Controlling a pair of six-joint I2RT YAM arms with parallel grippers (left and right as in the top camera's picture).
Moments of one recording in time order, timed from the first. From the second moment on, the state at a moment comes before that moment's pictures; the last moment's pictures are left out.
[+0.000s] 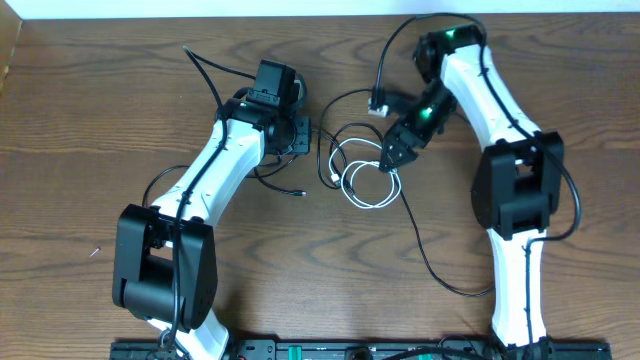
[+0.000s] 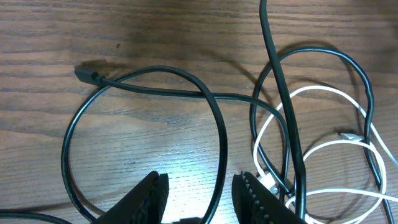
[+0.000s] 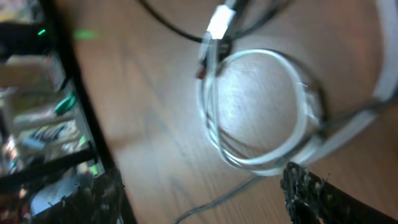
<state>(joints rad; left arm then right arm) -0.30 1.82 1.34 -0.69 0.12 -0.25 0.25 2.41 2.15 -1.70 -0.62 -0.87</state>
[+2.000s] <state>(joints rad) -0.30 1.82 1.34 -0.66 0.13 -0.25 -0.27 1.69 2.42 -1.35 -0.66 -0.16</state>
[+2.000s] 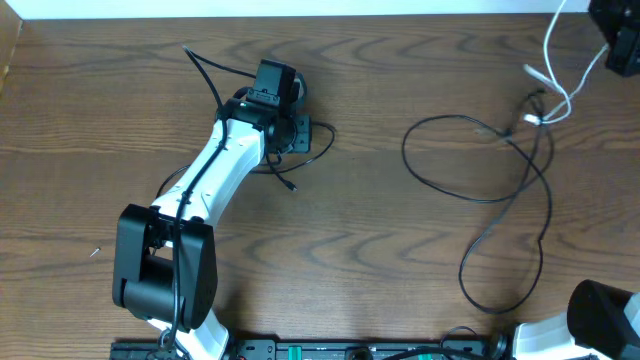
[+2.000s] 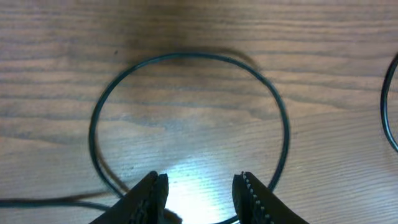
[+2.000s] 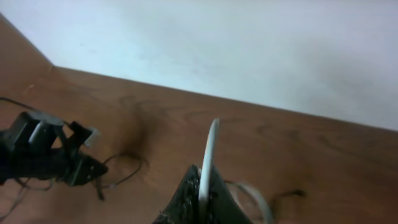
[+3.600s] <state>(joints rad) -0.82 1.92 1.23 0.47 0.19 -0.63 0.10 1.79 2.41 -1.06 -0.50 0.28</state>
